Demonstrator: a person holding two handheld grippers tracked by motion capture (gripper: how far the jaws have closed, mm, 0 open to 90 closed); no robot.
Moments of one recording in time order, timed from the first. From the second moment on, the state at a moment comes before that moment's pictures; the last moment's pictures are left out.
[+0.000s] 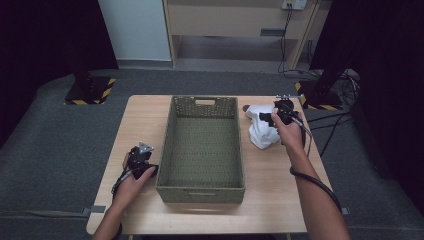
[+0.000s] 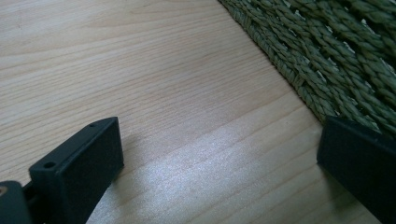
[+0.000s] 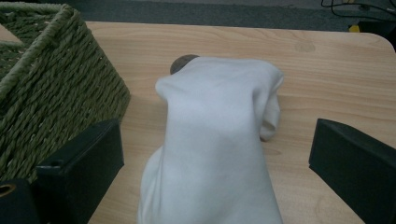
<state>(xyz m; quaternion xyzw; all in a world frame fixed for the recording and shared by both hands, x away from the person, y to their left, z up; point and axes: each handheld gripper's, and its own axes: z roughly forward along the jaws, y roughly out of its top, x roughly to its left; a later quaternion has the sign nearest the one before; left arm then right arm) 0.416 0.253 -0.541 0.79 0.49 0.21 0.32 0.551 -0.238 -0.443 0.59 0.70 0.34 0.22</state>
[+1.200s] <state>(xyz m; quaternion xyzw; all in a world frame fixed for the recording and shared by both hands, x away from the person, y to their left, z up) 0.416 0.252 -0.541 0.79 0.49 0.21 0.32 0.475 -0.232 -0.430 0.53 0.72 0.38 0.23</state>
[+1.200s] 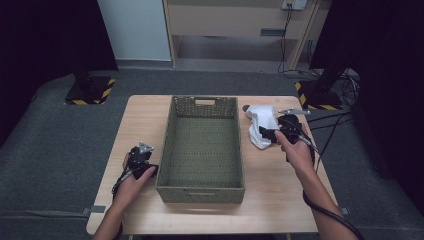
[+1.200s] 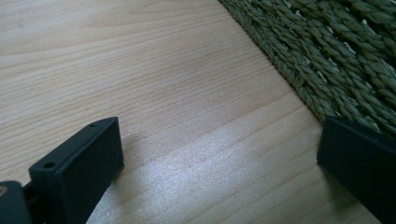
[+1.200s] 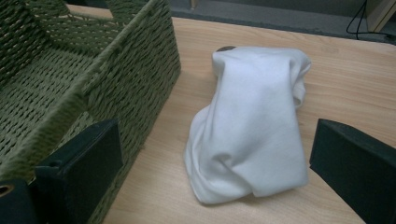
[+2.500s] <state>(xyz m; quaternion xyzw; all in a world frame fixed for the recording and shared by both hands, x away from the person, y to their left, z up) 0.416 0.252 -0.541 0.79 0.49 0.21 0.32 0.397 -0.226 -0.479 0.49 0.76 0.38 0.19</state>
